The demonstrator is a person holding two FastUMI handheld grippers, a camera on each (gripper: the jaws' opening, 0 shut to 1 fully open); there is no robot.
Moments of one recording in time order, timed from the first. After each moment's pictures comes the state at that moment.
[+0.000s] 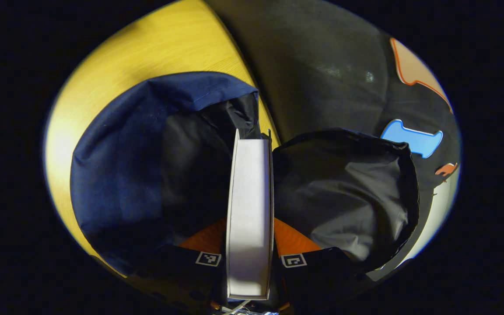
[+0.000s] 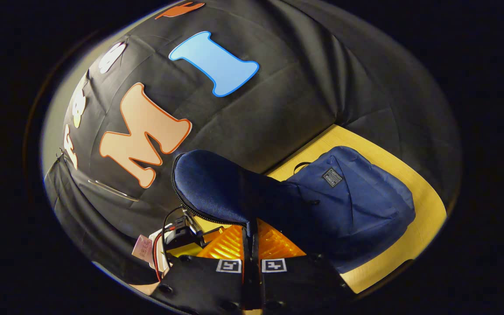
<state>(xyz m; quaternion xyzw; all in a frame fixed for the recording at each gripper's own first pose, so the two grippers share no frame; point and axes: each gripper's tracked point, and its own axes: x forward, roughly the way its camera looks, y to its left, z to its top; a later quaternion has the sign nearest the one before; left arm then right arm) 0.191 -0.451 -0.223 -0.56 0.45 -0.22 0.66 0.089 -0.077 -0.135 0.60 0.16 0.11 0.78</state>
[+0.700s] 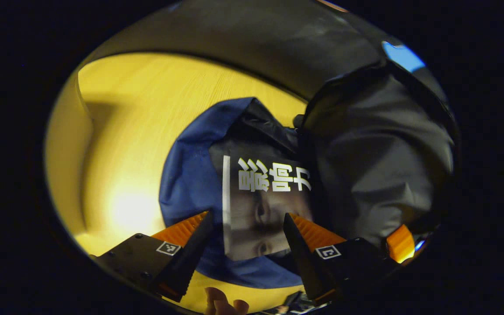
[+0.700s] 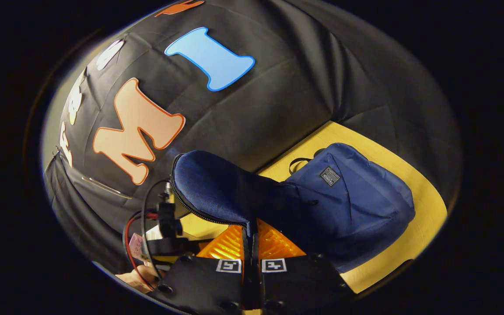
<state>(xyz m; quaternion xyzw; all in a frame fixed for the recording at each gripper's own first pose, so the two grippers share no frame) 0.152 -0.397 -0.220 -0.16 0.48 -0.18 0.84 0.094 -0.067 -0.147 0.59 0.18 0.10 0.78</state>
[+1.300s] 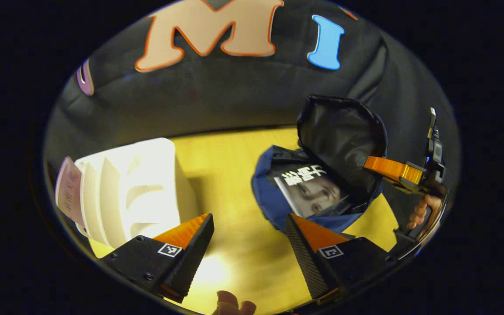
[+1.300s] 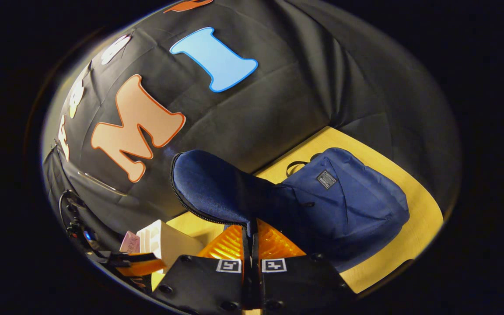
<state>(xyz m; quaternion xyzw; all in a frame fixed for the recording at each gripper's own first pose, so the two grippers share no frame) 0.073 -0.208 -0.088 0.03 0.32 -0.18 0.93 0.086 -0.069 -0.146 0.57 0.18 0.09 0.80</state>
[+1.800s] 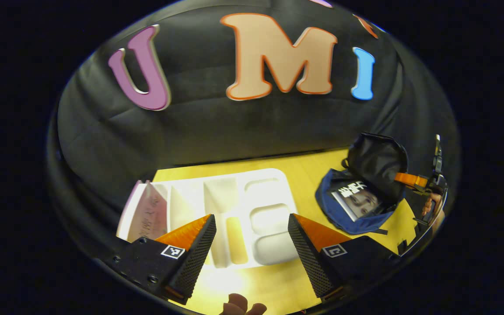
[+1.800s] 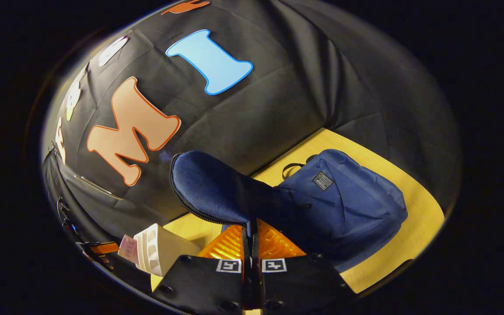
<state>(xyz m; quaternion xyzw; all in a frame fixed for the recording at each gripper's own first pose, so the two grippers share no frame) 0.105 -0.010 -0.040 0.03 0.29 -0.10 0.95 0.086 -0.070 -0.148 0.57 0.18 0.07 0.80</state>
